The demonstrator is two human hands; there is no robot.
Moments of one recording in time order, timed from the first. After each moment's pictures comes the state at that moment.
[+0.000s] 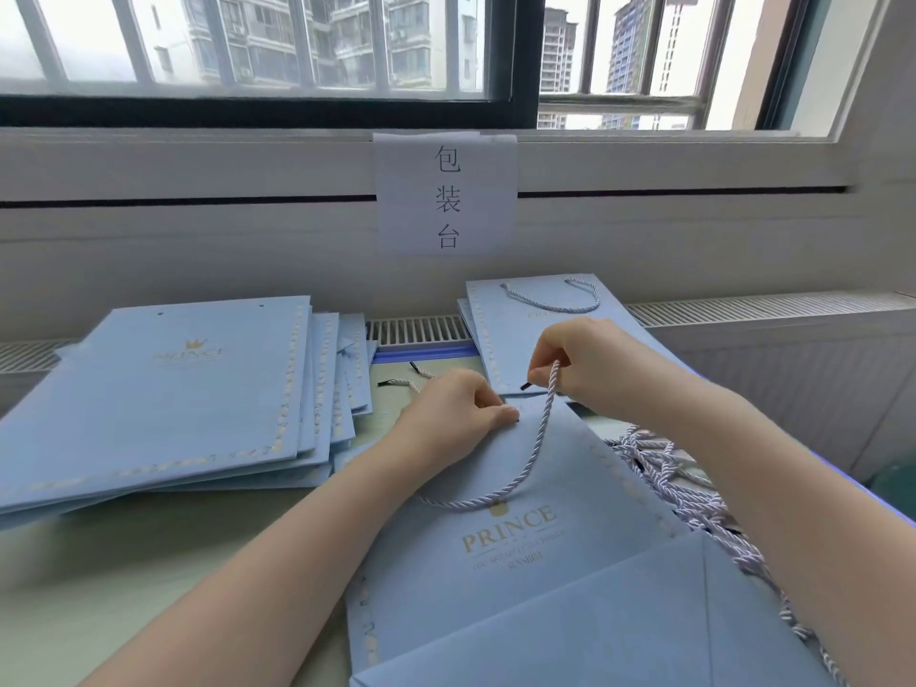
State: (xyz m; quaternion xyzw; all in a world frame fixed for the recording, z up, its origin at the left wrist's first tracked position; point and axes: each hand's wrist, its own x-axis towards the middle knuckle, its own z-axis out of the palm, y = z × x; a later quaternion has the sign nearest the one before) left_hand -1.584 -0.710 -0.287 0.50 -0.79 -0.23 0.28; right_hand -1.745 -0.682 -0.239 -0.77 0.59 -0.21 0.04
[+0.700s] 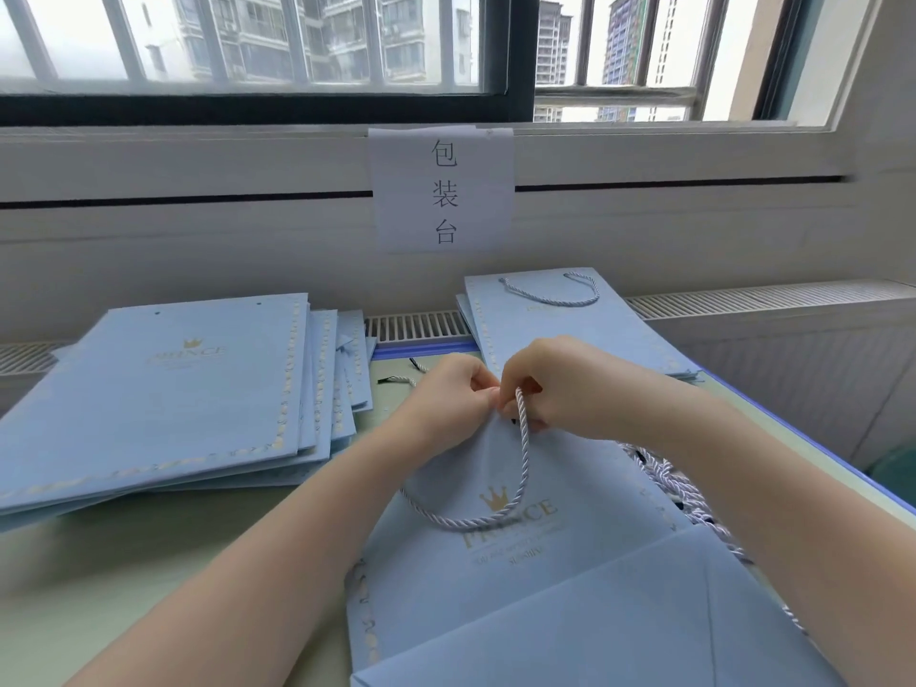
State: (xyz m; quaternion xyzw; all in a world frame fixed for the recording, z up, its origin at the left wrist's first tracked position) left_hand -1.585 -0.704 -0.276 0.48 -0.77 -0.28 0.30; right_hand -1.721 -0.667 -0.241 -0.81 0.56 -0.13 0.07
